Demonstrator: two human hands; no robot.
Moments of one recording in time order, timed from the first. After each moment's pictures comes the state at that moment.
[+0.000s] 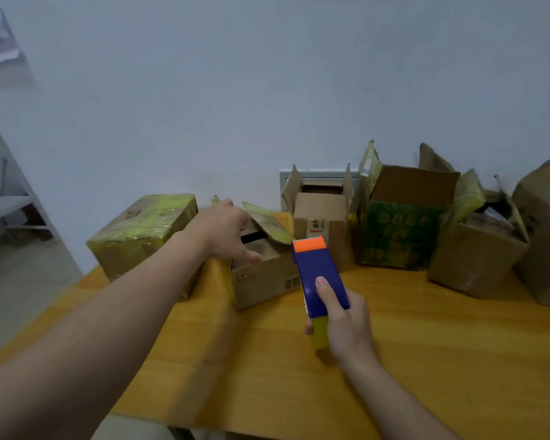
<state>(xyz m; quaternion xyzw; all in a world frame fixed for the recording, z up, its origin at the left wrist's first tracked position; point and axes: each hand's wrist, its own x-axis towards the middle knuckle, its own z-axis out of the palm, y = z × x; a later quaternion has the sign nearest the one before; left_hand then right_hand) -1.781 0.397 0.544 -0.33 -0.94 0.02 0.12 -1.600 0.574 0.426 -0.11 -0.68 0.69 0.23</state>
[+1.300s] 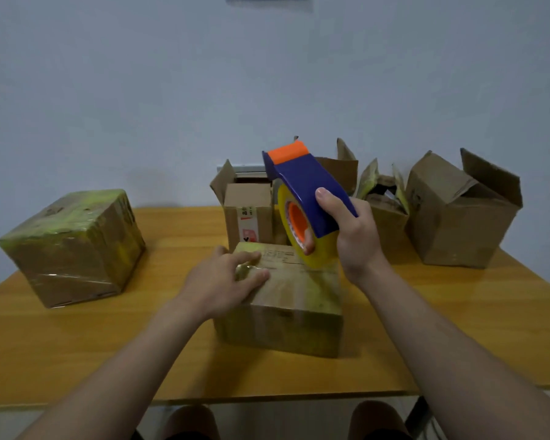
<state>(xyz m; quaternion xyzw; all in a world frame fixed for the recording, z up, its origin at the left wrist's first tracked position) -1.644 0.475 0.475 -0.28 -0.94 -0.21 -0.02 -1.535 0.679 0.540 0.09 -0.66 0.68 0.30</state>
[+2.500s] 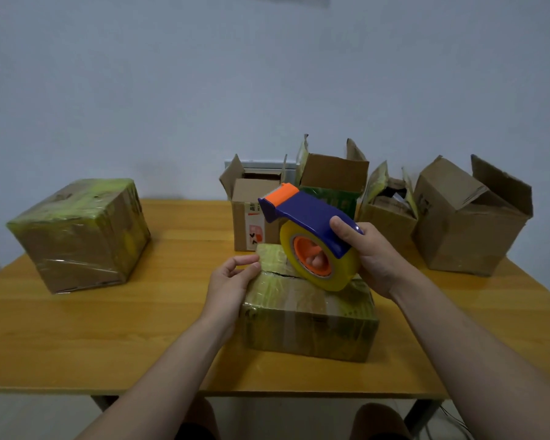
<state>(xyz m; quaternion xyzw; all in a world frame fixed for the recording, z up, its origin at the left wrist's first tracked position) -1.615 0.492 0.441 -0.03 -0.62 -0.77 -0.14 -1.530 0.713 0.519 0.00 -0.73 0.68 0.09</state>
